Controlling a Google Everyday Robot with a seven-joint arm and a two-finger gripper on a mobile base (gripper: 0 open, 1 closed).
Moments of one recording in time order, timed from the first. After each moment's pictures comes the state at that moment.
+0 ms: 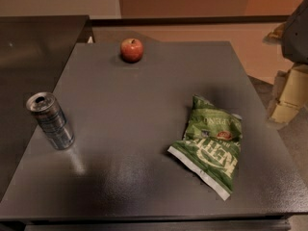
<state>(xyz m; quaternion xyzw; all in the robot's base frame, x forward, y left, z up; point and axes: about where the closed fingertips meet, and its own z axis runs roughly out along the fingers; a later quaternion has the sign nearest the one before) 0.438 -0.217 0.976 -0.60 0.78 -0.03 0.16</state>
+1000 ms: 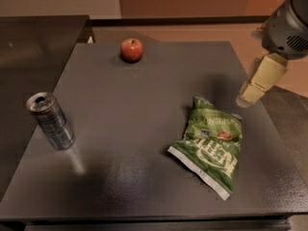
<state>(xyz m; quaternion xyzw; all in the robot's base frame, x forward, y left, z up) 0.500 -0.207 0.960 -0.55 0.80 0.00 0.22</state>
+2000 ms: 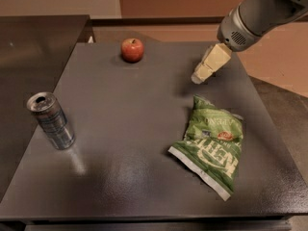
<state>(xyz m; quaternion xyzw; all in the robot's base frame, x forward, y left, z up) 0.612 -0.151 0.922 -0.51 0.80 0.07 0.30</state>
